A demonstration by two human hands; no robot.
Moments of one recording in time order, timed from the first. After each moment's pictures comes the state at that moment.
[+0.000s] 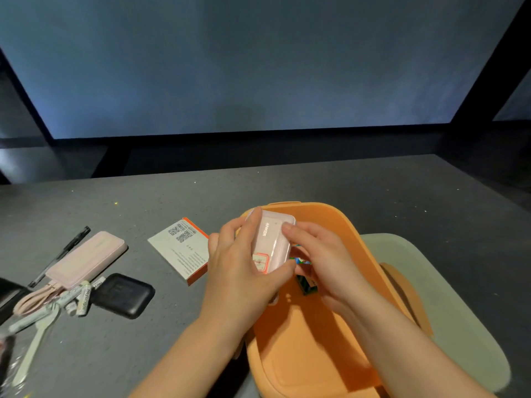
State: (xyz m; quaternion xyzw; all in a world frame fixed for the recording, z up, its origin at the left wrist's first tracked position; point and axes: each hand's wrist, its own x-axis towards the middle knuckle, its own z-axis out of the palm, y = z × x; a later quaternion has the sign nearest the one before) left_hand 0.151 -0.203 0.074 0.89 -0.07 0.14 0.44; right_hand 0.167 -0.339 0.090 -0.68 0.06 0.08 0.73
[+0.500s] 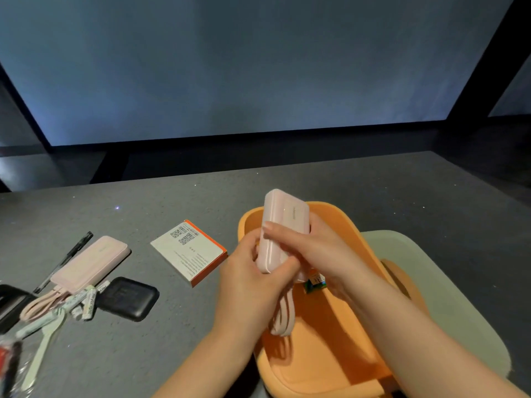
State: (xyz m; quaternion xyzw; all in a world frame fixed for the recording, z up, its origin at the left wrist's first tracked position) left_hand 0.136 -0.213 0.081 0.78 -0.02 0.10 0.62; right_hand 0.173 -0.335 0.106 -0.77 0.02 0.10 0.64
